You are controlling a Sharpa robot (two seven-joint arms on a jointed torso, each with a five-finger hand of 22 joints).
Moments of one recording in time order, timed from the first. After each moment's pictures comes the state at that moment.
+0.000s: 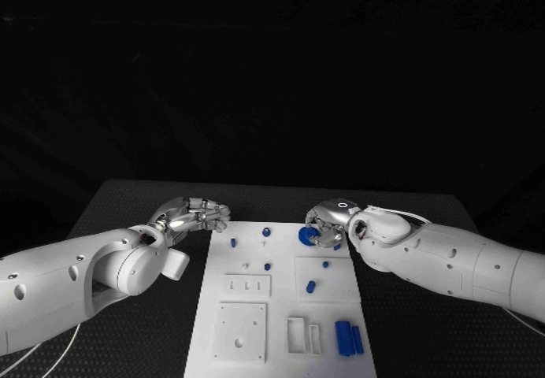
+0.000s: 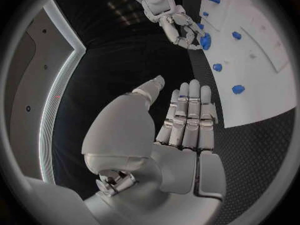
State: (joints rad) left arm 1.33 -0.81 -0.19 1.43 -0.10 -0.25 0.25; left_hand 1.28 -0.12 0.37 0.02 0.12 0.83 0.17 0.40 0.35 1.18 0.13 0.07 0.14 0.97 0.09 0.48 0.51 0.04 0.80 -0.01 0.32 1.31; right arm 1.20 -0.66 -0.08 1.15 -1.69 -0.28 -0.06; right_hand 1.01 -0.18 0.83 -0.10 0.05 0.90 0.10 0.36 0.41 1.10 0.00 1.15 1.08 1.30 -0.11 1.27 1.02 0.23 1.16 -0.04 1.01 1.31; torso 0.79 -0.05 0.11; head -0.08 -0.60
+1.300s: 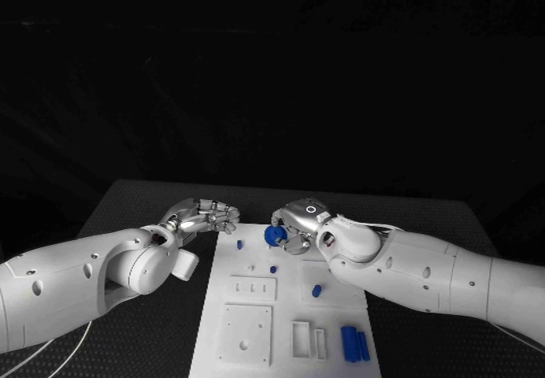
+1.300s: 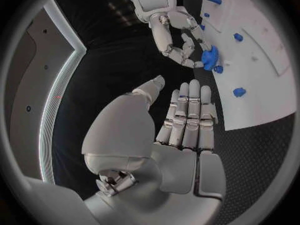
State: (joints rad) left arm 1.33 -0.80 -0.19 1.43 -0.11 -0.25 0.25; left_hand 1.28 -0.12 0.37 0.02 0.12 0.83 0.17 0.40 0.35 1.18 0.13 0.07 0.14 0.97 0.09 0.48 0.51 0.04 0.80 -0.01 0.32 1.31; right arm 1.20 -0.53 -0.10 1.26 -1.86 -0.42 -0.20; right_hand 1.01 -0.25 0.84 -0.08 0.05 0.91 0.09 0.37 0.42 1.12 -0.01 1.15 1.08 1.31 -0.11 1.27 1.02 0.22 1.18 -0.05 1.02 1.31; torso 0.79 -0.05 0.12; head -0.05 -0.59
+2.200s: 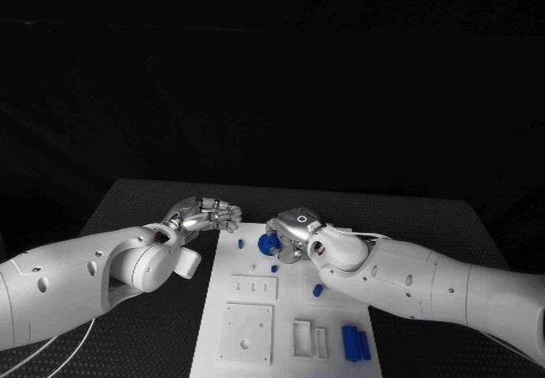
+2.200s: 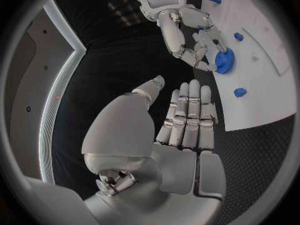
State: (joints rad) left arm 1.33 -0.79 -0.19 1.42 -0.11 -0.25 0.25; left_hand 1.28 -0.13 0.37 0.02 0.12 0.83 0.17 0.40 0.35 1.18 0.13 0.07 0.14 0.97 0.09 0.48 0.51 0.04 0.80 -0.01 0.32 1.31; right arm 1.17 -0.47 -0.11 1.19 -1.87 -0.43 -0.20; right_hand 1.02 -0.26 0.84 -0.08 0.05 0.91 0.09 0.36 0.42 1.12 -0.01 1.15 1.07 1.31 -0.11 1.26 1.02 0.22 1.18 -0.05 1.02 1.31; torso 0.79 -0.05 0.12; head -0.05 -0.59
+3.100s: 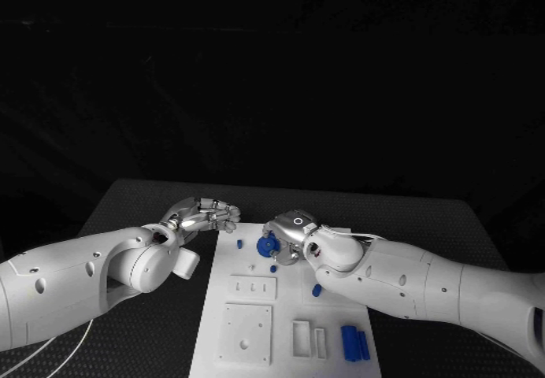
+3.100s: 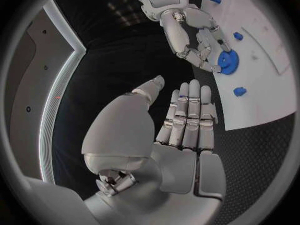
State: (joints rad) left arm 1.33 -0.79 -0.19 1.42 -0.11 -0.25 0.25; left_hand 1.27 -0.13 0.37 0.01 0.12 0.83 0.17 0.40 0.35 1.18 0.13 0.07 0.14 0.97 0.09 0.48 0.51 0.04 0.80 -0.01 0.32 1.31; right arm 1.17 -0.44 -0.12 1.17 -1.85 -0.41 -0.20; right_hand 1.06 -0.29 0.78 -0.15 0.05 0.89 0.11 0.31 0.40 1.11 0.00 1.15 1.07 1.31 -0.09 1.25 1.02 0.22 1.18 -0.05 1.01 1.31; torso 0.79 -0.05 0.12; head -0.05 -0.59
